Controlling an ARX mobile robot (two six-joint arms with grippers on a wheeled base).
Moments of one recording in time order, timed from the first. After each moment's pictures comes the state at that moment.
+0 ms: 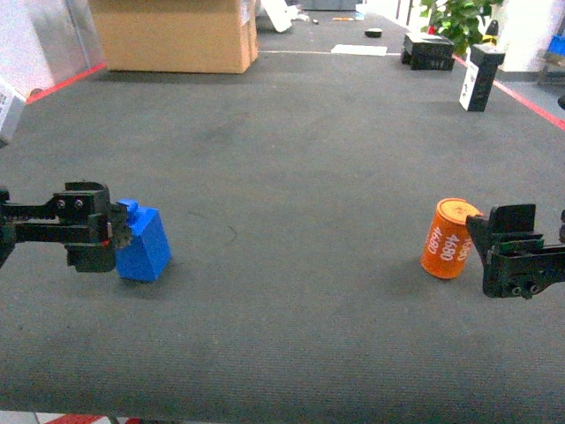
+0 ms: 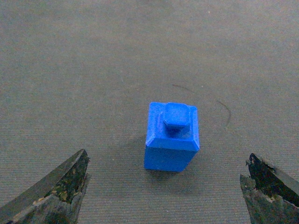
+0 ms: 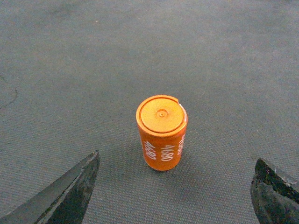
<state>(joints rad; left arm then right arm) -0.12 1.61 0.53 0.66 -0.01 -0.05 0.18 1.68 0.48 0.87 0.02 0.04</state>
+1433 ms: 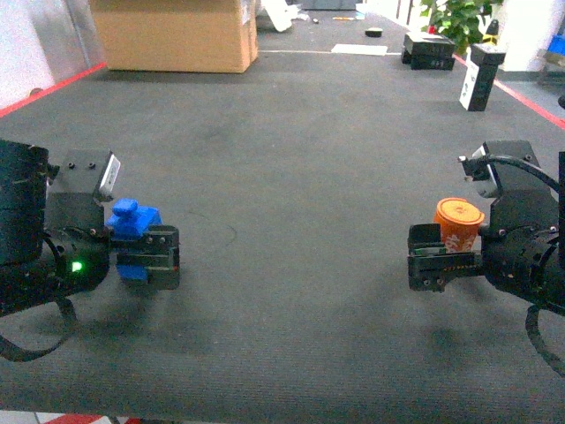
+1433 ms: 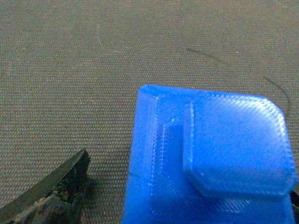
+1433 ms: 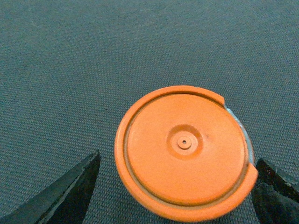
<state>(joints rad) -0.14 2.06 0.80 0.71 -0.02 -0.05 0.20 2.07 0.78 0.83 0.01 0.07</state>
